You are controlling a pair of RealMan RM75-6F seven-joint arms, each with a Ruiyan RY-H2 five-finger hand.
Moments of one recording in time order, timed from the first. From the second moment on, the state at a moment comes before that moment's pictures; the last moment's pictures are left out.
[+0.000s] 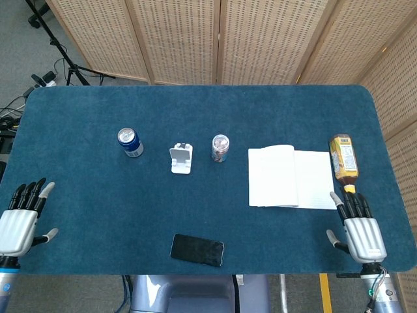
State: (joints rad) left arm -0.10 -1.19 -0.02 -1.59 1.52 1.47 0.17; right arm 0.11 -1.25 0.04 -1.61 -1.52 1.45 -0.20
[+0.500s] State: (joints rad) left arm -0.10 -1.18 -0.01 -1.60 1.54 1.49 0.15; right arm 0.23 -1.38 0.10 -1.72 -1.40 1.27 -0.39
